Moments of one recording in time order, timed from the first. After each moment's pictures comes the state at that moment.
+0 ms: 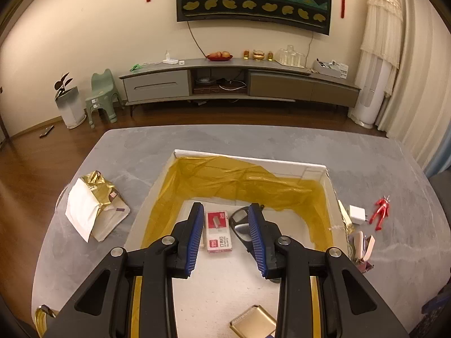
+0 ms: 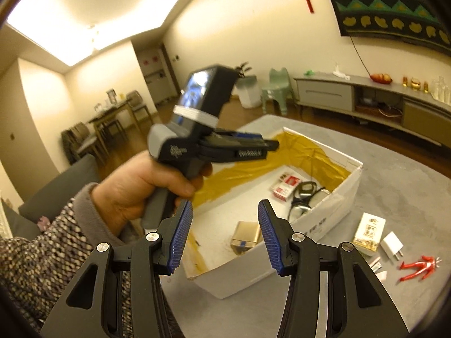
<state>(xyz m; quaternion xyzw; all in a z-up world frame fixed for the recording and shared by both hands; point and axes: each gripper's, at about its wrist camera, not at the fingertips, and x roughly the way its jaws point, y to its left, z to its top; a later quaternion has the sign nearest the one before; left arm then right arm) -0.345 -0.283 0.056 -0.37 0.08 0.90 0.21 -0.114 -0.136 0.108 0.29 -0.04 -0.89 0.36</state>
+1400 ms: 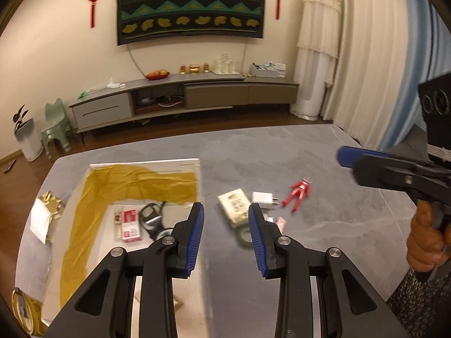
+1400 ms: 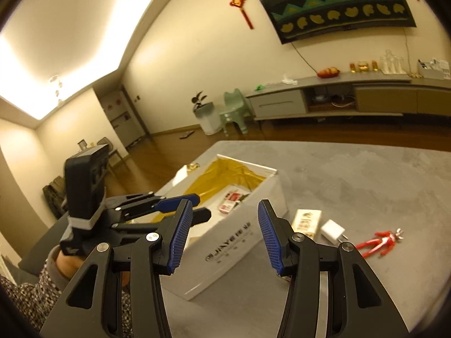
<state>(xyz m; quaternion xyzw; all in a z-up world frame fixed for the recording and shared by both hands) -0.226 -0.202 0.084 -0.32 0.10 0.87 0.35 -0.113 -0.005 0.125 0.28 -0.14 -0.92 0.24</state>
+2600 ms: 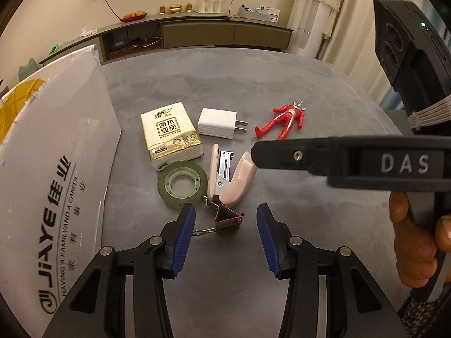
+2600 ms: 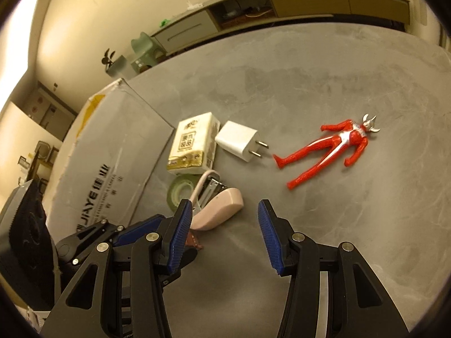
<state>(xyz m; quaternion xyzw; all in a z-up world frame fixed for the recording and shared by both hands) -0.235 -0.104 -0.064 -0.45 0.12 0.81 0.35 -0.197 0.049 -0.037 0.49 -0.20 -0.85 0.09</state>
